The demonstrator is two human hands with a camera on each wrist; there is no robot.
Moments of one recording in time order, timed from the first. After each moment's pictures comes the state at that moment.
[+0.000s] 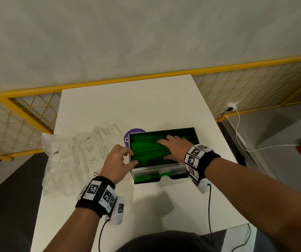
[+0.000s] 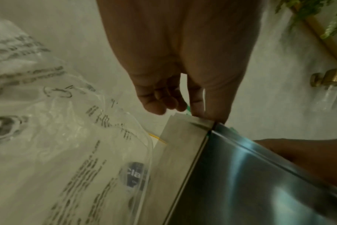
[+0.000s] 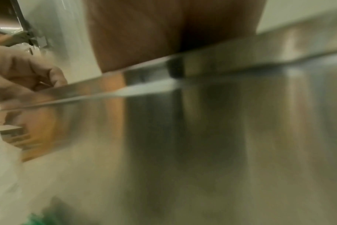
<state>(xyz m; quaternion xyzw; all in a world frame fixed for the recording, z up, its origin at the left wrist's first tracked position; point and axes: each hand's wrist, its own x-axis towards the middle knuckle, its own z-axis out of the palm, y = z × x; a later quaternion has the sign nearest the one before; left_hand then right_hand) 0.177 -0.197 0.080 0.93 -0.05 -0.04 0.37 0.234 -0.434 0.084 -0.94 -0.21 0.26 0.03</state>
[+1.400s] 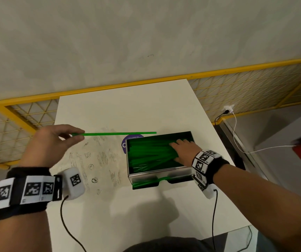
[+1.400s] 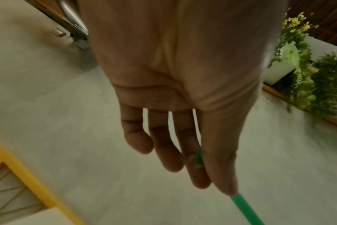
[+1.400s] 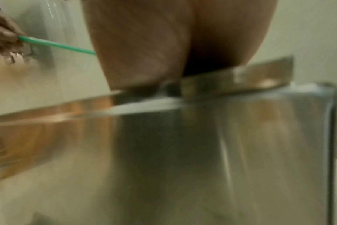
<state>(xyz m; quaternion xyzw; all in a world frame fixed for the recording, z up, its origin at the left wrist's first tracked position) 0.200 -0.106 0.218 0.94 0.02 0.02 0.34 0.228 -0.463 0.087 -0.95 -0.14 0.26 -0.01</state>
